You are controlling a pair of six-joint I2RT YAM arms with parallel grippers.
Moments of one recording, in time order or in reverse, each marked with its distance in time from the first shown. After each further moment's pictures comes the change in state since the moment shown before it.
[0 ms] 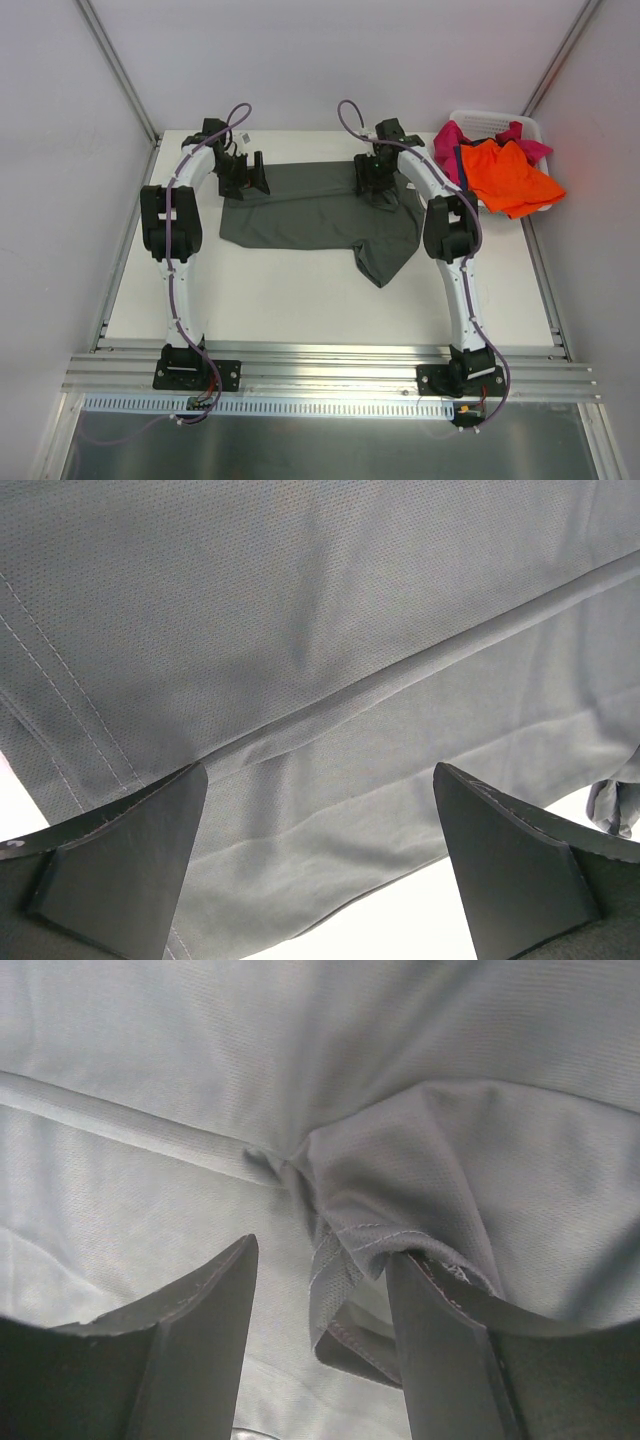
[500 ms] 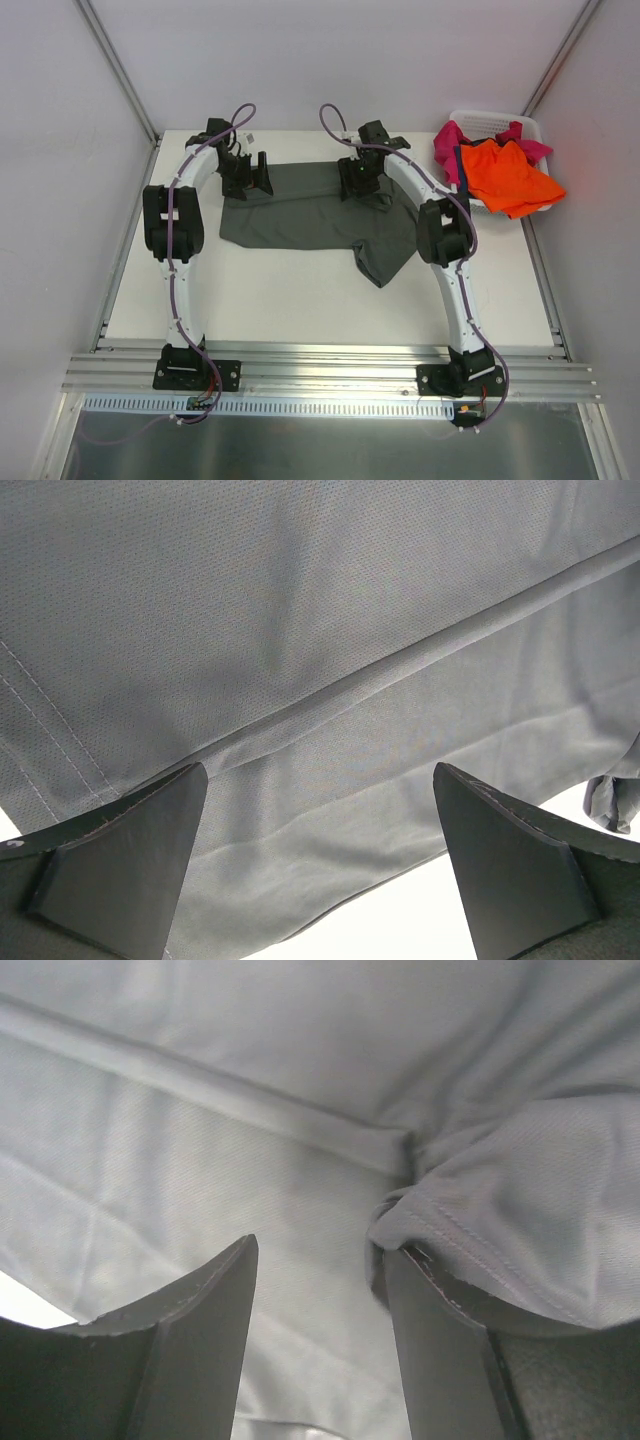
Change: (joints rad) left arm -0.014 -0.003 0.000 0.001 0.000 0.000; right arm 0.077 -0.023 -0.014 0.000 -0.026 0.017
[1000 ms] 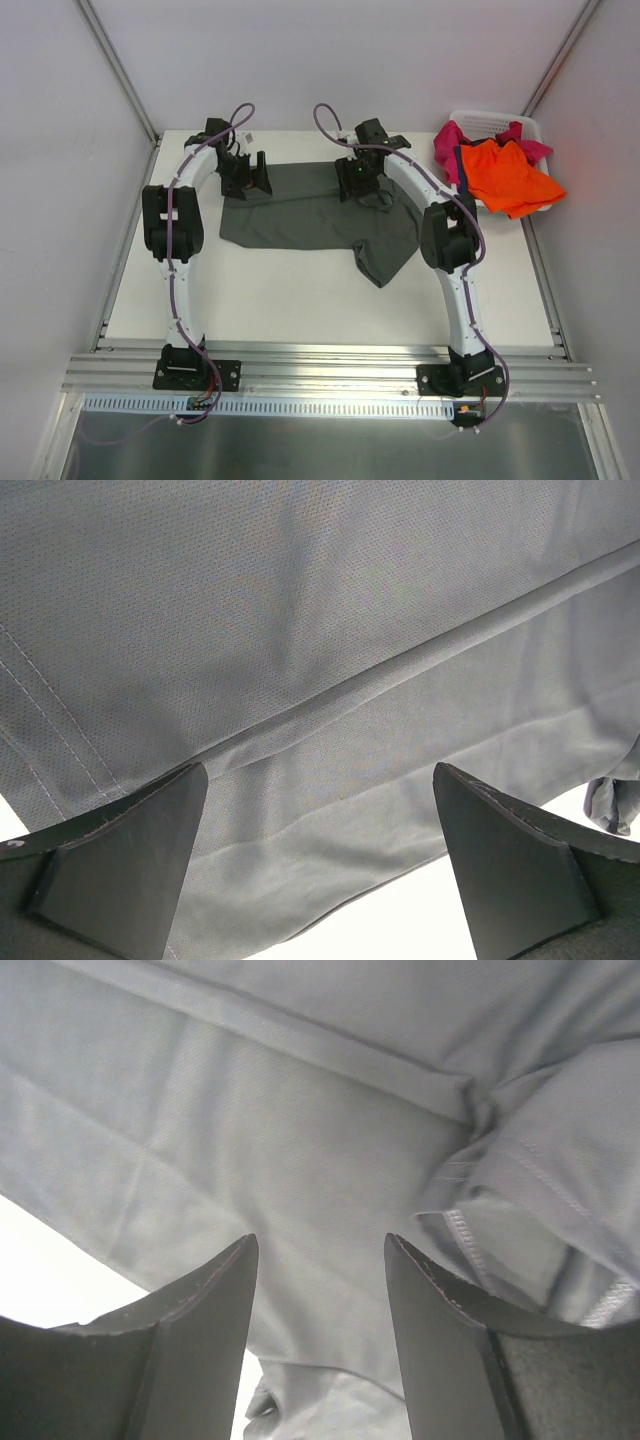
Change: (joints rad) left arm 0.000 0.000 0.000 0.003 0.001 0.000; right arm 0.042 -0.133 -0.118 -0.001 0.021 -0.023
